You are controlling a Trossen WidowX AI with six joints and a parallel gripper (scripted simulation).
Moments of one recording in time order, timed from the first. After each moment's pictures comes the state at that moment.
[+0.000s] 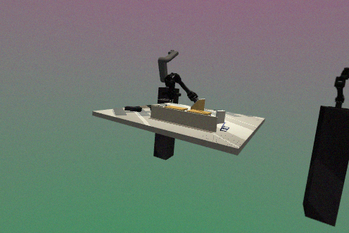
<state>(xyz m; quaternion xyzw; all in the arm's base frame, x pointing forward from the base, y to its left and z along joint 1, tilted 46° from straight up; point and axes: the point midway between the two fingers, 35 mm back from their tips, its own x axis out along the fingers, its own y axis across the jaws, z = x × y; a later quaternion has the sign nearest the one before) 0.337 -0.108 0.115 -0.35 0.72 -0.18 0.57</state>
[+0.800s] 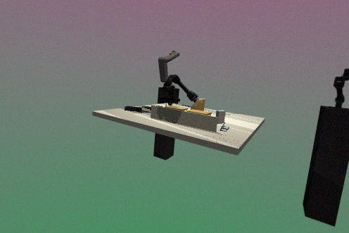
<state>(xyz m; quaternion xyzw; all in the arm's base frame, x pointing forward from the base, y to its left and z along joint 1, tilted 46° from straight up) 0.332 -0.150 0.084 -0.35 0.72 -0.18 0.57</state>
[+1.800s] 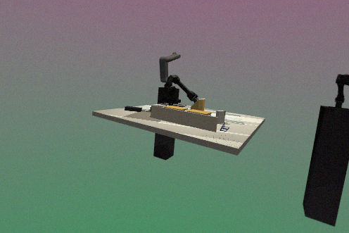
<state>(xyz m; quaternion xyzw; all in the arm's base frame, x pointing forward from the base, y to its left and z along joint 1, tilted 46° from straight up) 0.338 -0.146 0.067 -0.35 0.73 -0.17 0.56</state>
